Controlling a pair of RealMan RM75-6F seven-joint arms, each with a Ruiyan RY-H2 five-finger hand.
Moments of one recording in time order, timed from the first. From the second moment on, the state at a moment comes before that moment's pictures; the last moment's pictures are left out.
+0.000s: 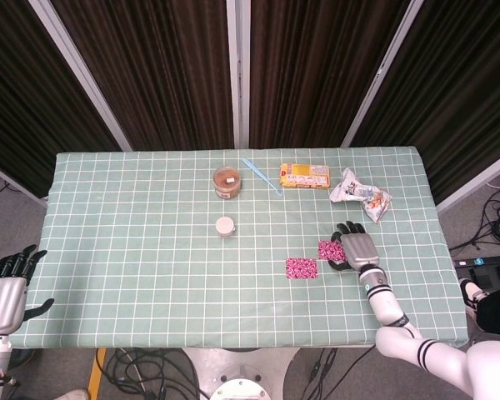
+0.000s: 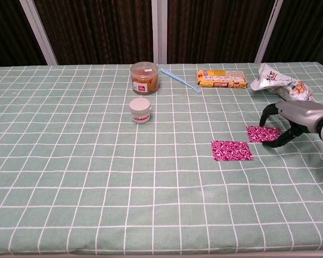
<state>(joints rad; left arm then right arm) -0.05 -1.23 -0.04 -1.52 1.46 1.50 0.12 0.63 -1.70 0.12 -1.05 -1.01 0.80 -0.27</state>
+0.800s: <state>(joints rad) -0.05 -1.23 -0.04 -1.52 1.46 1.50 0.12 0.61 -1.63 0.15 -1.16 -1.07 0.85 -0.24</state>
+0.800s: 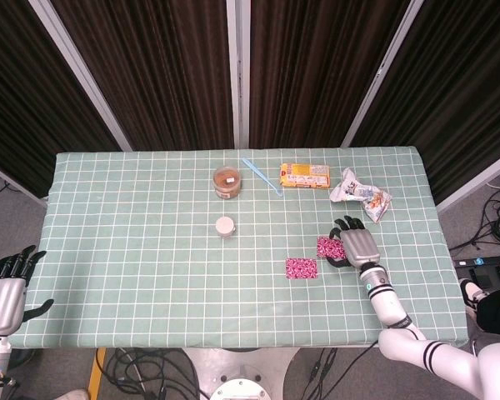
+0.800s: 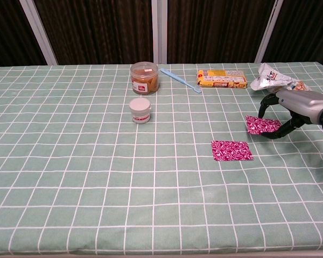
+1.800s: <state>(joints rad) -0.04 -1.24 -0.03 -1.50 1.46 1.50 0.09 0.65 -1.69 0.09 -1.23 -1.13 0.81 -0.28</state>
